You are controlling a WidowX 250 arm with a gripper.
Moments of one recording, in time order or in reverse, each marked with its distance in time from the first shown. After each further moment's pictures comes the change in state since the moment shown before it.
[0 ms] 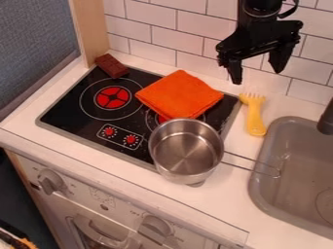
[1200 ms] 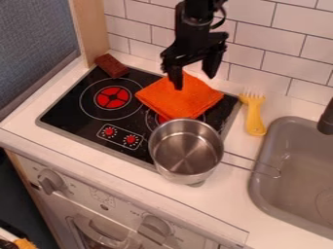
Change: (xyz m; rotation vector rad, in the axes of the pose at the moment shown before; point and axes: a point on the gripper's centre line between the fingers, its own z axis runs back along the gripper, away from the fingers) arm 0.047 0.086 -0.040 0.213 0.025 0.240
